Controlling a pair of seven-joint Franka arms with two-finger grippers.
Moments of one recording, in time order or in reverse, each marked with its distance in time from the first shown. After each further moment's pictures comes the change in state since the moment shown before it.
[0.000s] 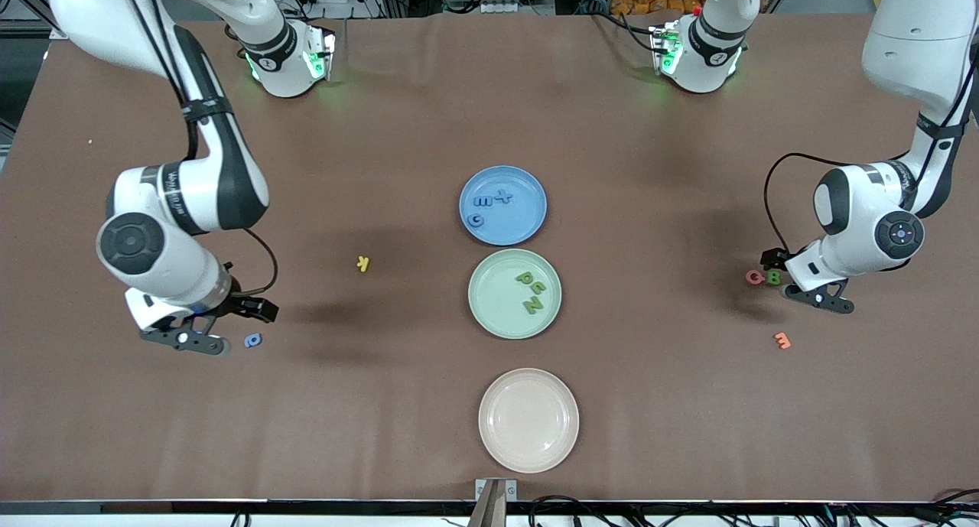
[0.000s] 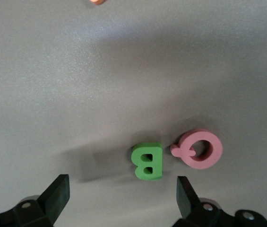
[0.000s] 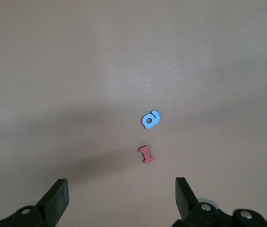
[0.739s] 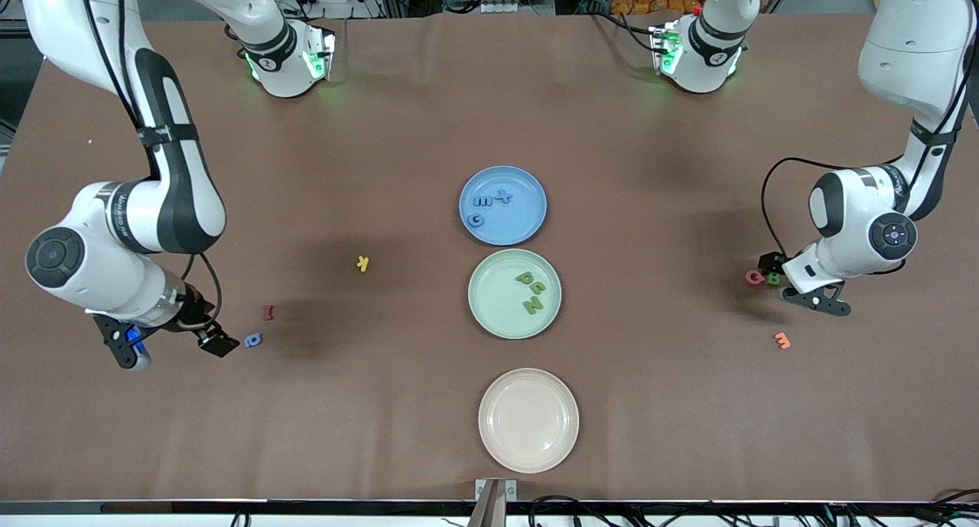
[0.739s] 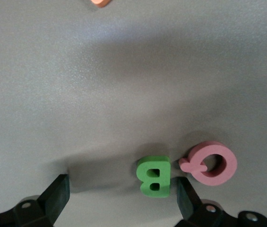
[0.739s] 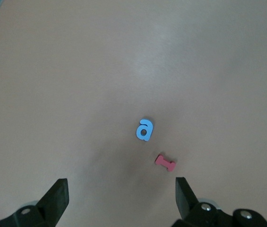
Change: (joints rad) left arm 0.003 0.032 0.003 0.000 0.000 0.060 0.002; right arm -0.033 0.053 -0.088 -0.007 0.219 0.112 0.447
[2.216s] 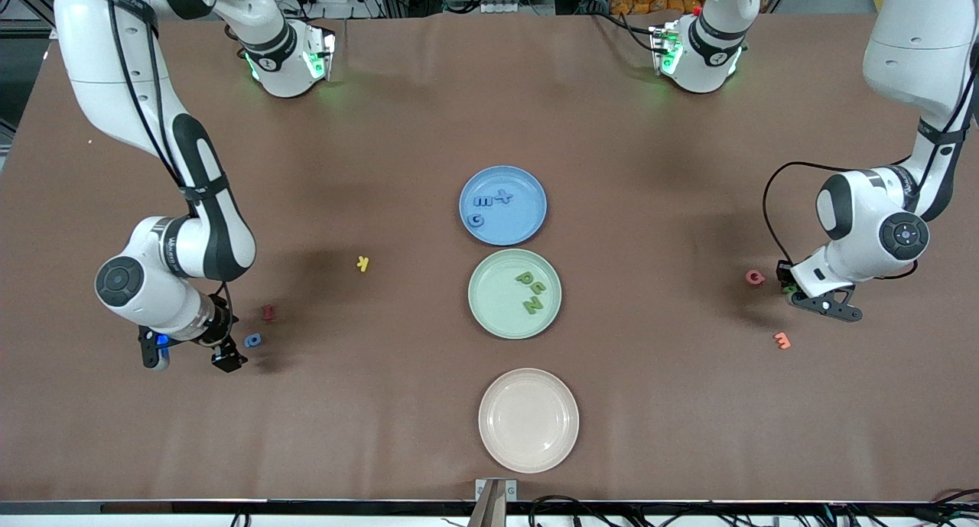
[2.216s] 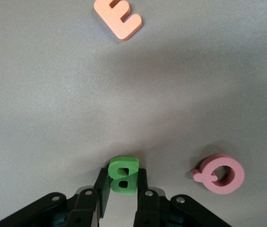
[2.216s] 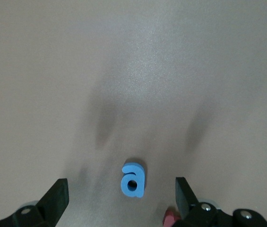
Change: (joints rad) left arm 0.000 -0.004 0.006 0.031 0.000 0.009 0.018; right arm -0.025 0.174 -0.006 -0.063 0.017 0.275 0.212
